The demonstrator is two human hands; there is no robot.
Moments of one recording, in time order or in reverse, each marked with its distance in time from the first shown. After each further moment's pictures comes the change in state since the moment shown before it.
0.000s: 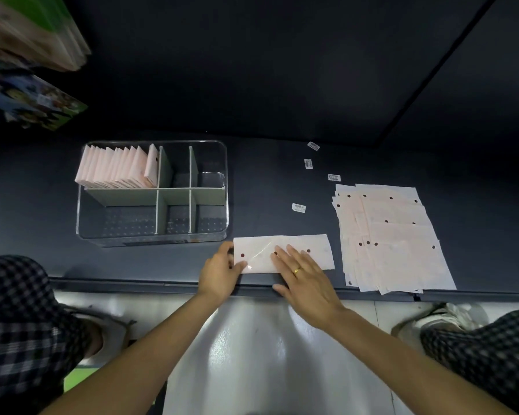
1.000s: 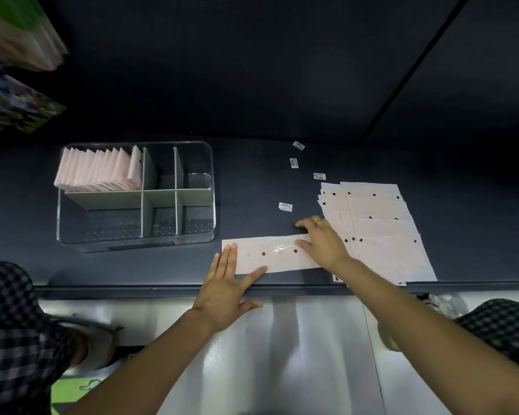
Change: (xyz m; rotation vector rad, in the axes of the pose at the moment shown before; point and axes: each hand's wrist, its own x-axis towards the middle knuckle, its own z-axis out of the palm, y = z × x) left_hand -0.016 -0.022 0.028 0.930 -0.171 0.565; right_hand 0.044 0.079 -0.021 0.311 -0.182 0.397
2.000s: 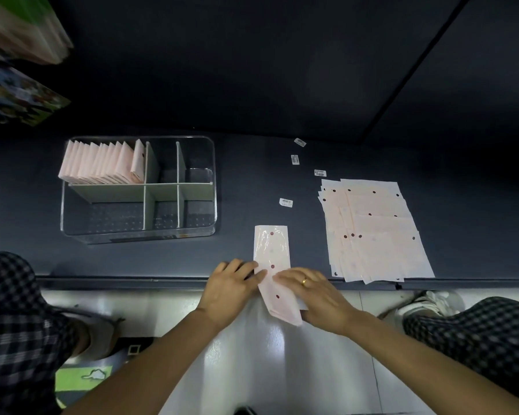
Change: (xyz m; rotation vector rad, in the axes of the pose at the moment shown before) left_hand -0.004 0.012 -0.003 -0.067 0.419 0.150; right_hand -0.092 -0.001 0.043 -0.049 -0.178 -0.434
